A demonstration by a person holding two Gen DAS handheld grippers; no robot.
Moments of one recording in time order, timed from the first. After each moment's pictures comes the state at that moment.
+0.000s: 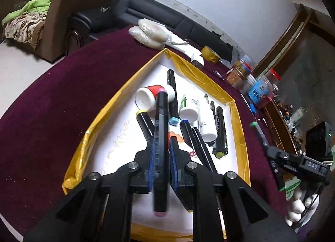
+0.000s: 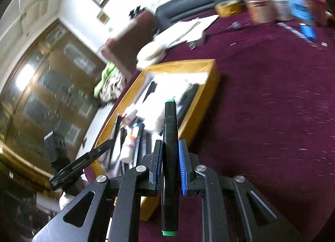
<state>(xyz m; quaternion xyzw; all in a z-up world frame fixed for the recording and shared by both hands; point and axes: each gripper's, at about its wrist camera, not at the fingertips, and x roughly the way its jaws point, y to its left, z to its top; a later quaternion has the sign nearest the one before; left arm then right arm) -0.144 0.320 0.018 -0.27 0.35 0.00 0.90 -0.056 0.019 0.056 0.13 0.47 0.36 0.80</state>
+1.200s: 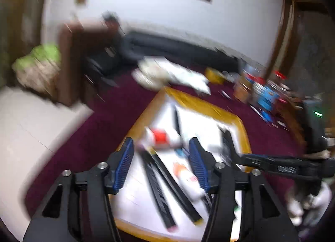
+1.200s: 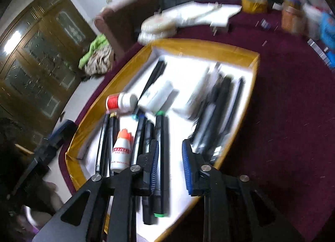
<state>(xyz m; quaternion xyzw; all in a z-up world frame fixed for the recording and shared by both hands) -0.158 0.307 0.056 -0.17 0.30 0.05 0.94 -0.051 0.107 0.047 0.01 0.48 0.33 0.81</state>
